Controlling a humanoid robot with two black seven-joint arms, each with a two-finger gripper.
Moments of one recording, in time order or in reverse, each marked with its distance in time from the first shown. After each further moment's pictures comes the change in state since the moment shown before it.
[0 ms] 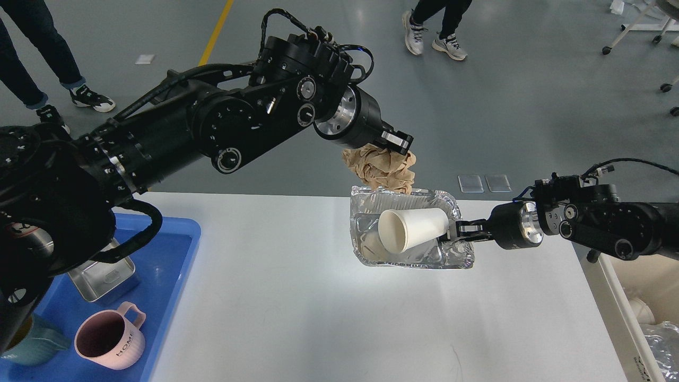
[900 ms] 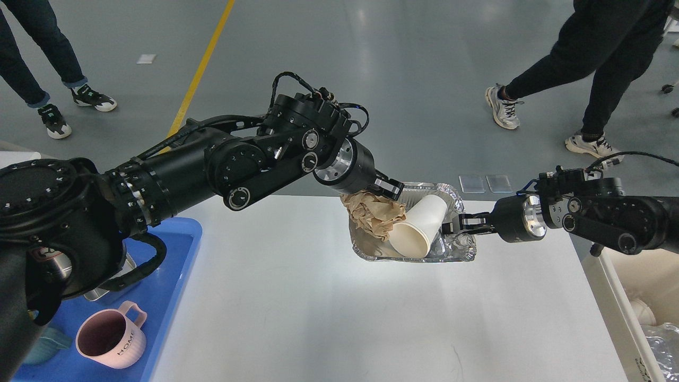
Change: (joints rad) left arm 0.114 -0.020 0.072 0.024 -0.129 0.083 0.007; right arm 0.015 -0.006 0.000 -0.013 0.001 0.004 0.000
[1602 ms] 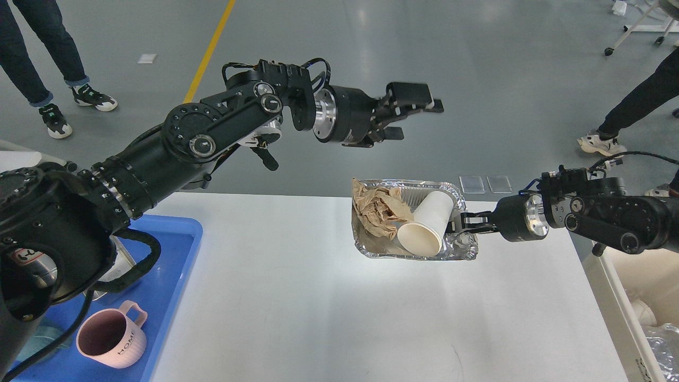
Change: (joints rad) left arm 0.065 0.056 -0.399 0.068 -0.642 0.219 -0.018; right arm -0.012 -0.021 0.008 -0.012 0.021 -0.004 0.001
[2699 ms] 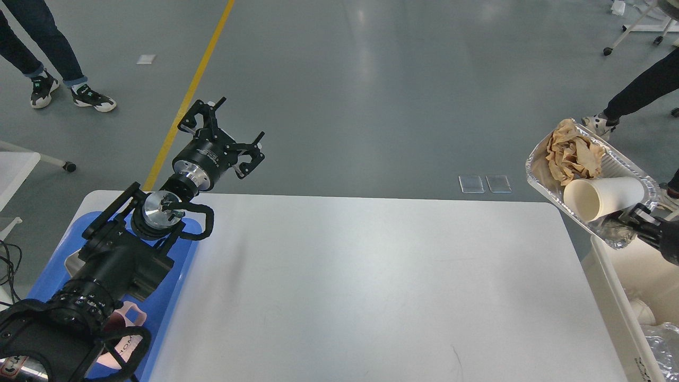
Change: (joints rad) left arm 0.533 0.050 -0.570 0.168 -0.511 0.098 0.009; right arm -0.260 -0.388 0.010 -0.077 0.496 -0.280 0.002
